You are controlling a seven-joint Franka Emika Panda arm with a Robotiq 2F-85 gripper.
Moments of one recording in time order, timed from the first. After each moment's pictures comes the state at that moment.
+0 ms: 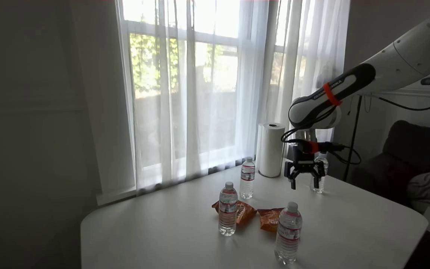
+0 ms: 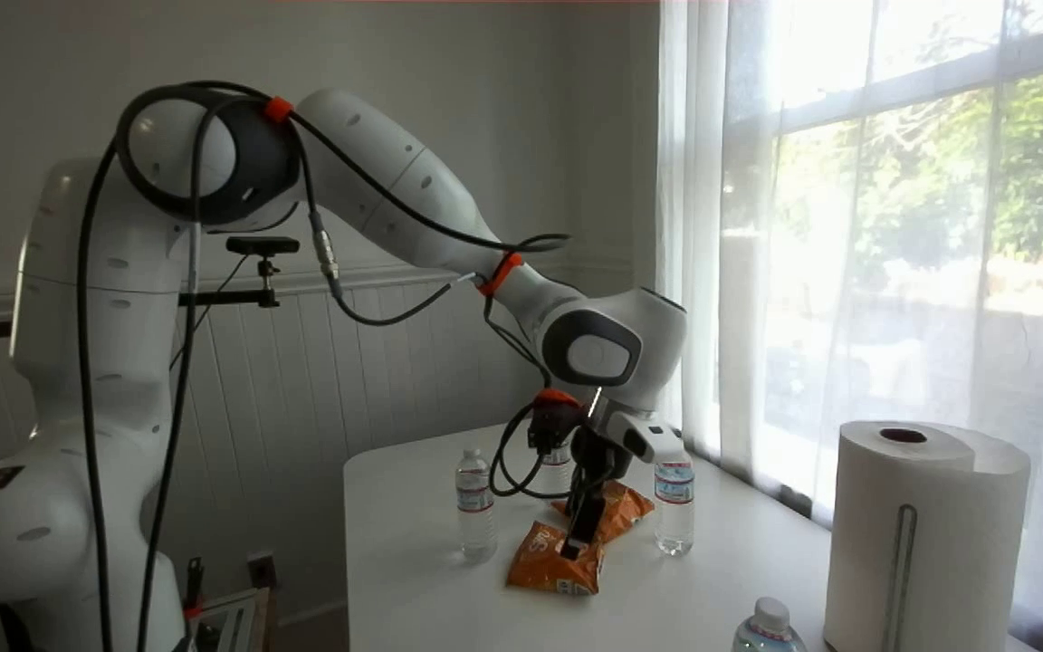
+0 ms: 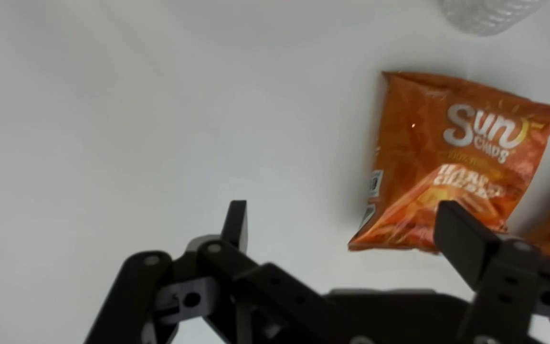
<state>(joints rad) -0.06 0.27 -0.07 -2.01 0.15 1.97 0.33</state>
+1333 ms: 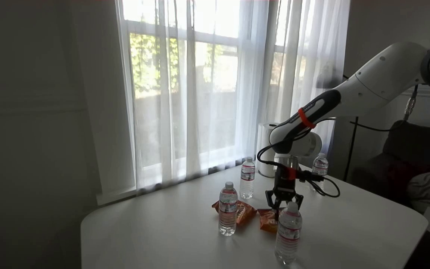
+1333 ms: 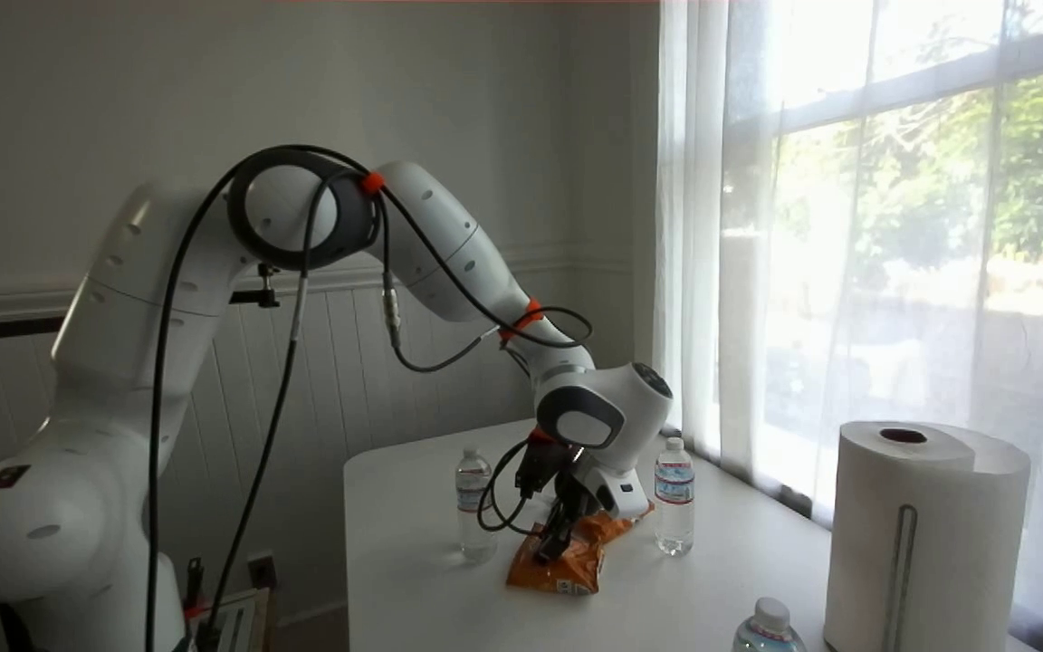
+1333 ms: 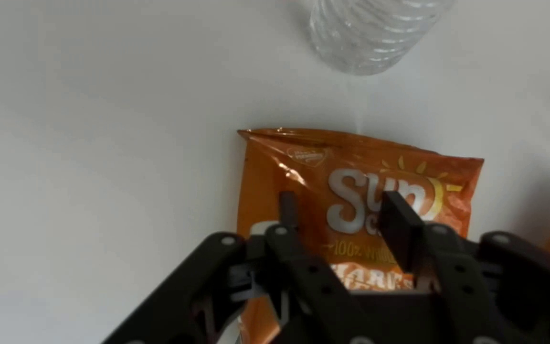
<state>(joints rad) -0.02 0.48 0.00 -1.98 0.41 2.08 0.33</state>
